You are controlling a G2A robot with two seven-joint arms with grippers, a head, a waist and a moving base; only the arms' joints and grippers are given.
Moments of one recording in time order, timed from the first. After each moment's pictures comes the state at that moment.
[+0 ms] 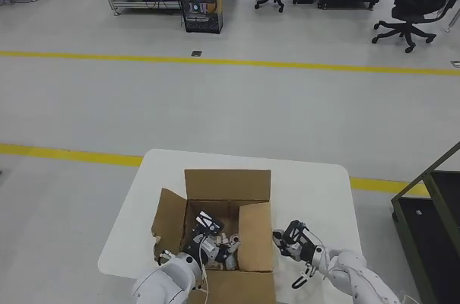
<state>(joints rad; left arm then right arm) 1.62 -1.27 -1.15 -2.00 1.46 -0.18 -0.53 -1.35 -1.10 1.11 -1.20 -1.28 -0.67 -0.11</state>
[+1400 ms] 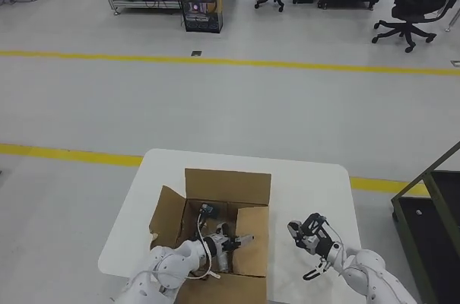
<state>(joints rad) 1.35 -1.32 -1.11 -1.48 0.60 -0.26 -0.59 -1.41 -1.07 1.25 -1.27 -1.22 -0.63 -0.07</state>
